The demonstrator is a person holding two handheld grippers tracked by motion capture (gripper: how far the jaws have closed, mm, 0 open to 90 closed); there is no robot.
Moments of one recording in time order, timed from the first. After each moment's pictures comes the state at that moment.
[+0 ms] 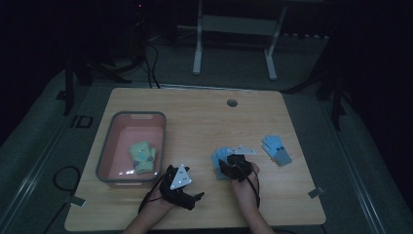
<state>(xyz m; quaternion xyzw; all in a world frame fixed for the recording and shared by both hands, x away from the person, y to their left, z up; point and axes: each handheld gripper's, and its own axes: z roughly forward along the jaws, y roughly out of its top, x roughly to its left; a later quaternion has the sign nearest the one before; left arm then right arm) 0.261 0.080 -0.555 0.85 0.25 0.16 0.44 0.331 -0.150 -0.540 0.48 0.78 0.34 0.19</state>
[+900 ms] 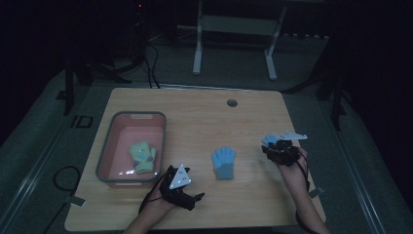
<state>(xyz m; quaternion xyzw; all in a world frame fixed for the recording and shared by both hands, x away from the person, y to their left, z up) 0.262 0.080 -0.558 0.84 0.25 0.15 0.45 0.373 -0.295 -0.501 0.46 0.79 0.33 0.22</state>
